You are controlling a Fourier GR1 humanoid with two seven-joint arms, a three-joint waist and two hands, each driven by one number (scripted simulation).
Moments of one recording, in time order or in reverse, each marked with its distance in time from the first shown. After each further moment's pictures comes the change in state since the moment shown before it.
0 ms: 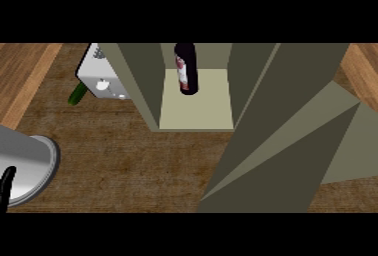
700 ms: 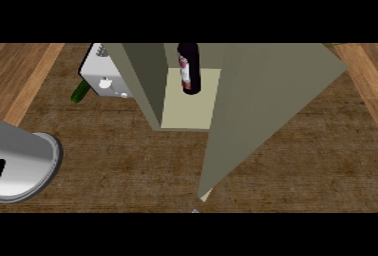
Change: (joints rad) left arm 0.001 0.013 0.111 0.023 0.089 -0.141 0.055; right arm -0.293 -0.102 0.108 0.031 0.221 -0.324 0.019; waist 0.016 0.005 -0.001
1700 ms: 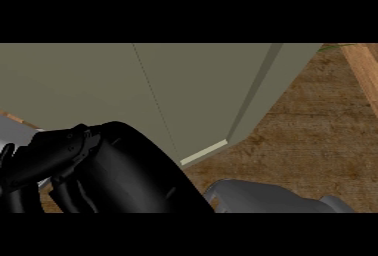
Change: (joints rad) left arm -0.118 -0.066 0.003 0.005 -0.015 0.048 0.112; right arm -0.786 0.109 -0.217 0.555 -0.341 -0.262 -0.059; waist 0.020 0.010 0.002
